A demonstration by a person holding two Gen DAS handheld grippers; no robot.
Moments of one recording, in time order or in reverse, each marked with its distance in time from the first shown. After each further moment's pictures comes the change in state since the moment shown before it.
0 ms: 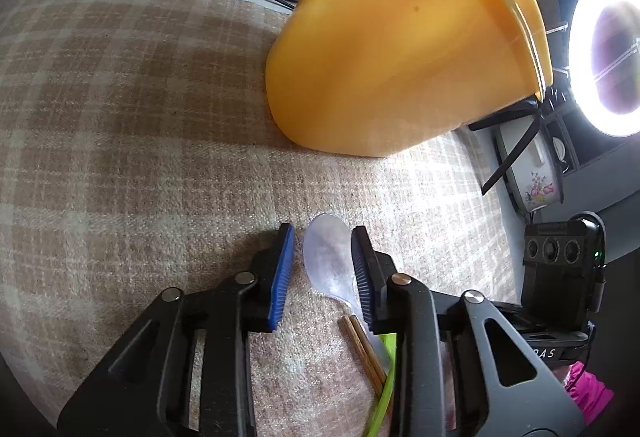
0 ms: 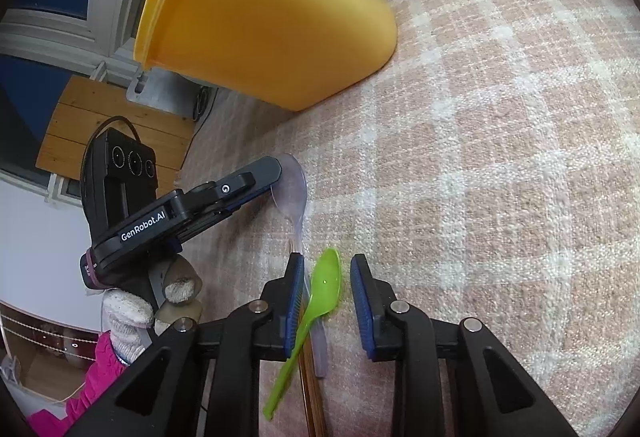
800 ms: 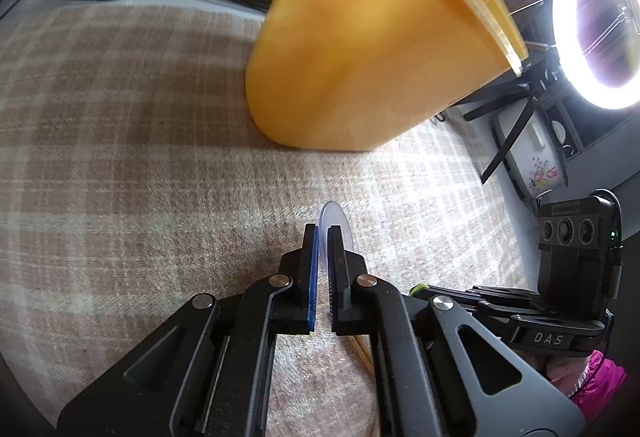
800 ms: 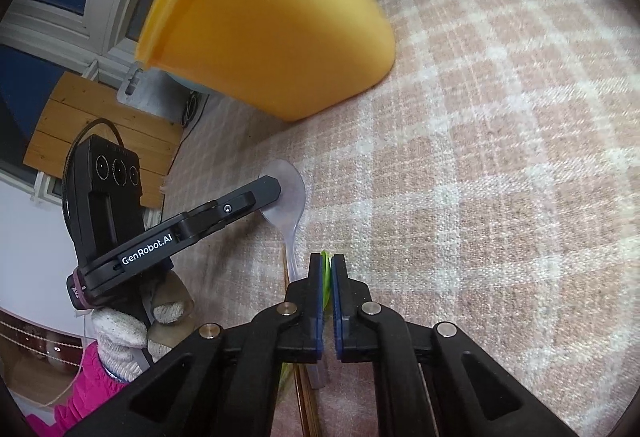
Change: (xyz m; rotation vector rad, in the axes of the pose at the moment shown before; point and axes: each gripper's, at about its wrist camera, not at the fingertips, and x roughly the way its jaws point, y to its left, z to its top) left arm -0.001 -0.021 -0.015 0.076 -0.037 0.017; right arm -0.001 0.023 0.002 -0.032 -0.063 -0.066
